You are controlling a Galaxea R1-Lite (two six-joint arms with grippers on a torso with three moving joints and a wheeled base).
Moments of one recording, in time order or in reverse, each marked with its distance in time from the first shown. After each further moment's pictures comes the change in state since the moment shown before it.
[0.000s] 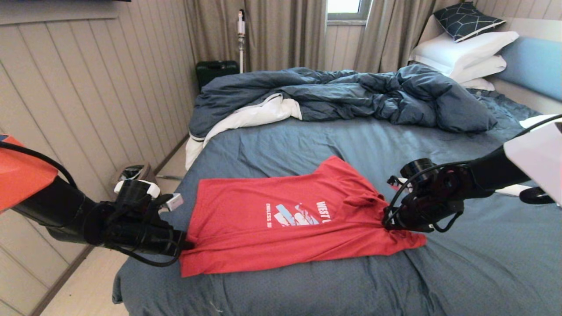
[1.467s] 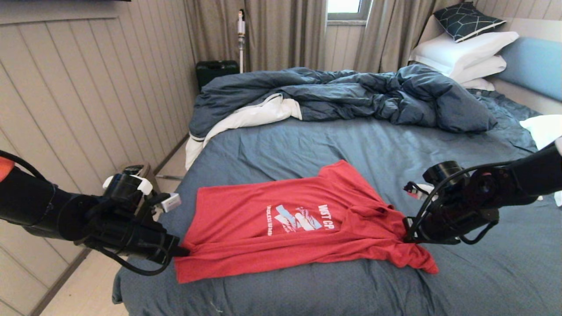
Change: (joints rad) left arm -0.019 -0.135 -0.005 0.203 -0.013 0.105; right arm -0.046 -0.180 0.148 0.014 0.005 -0.071
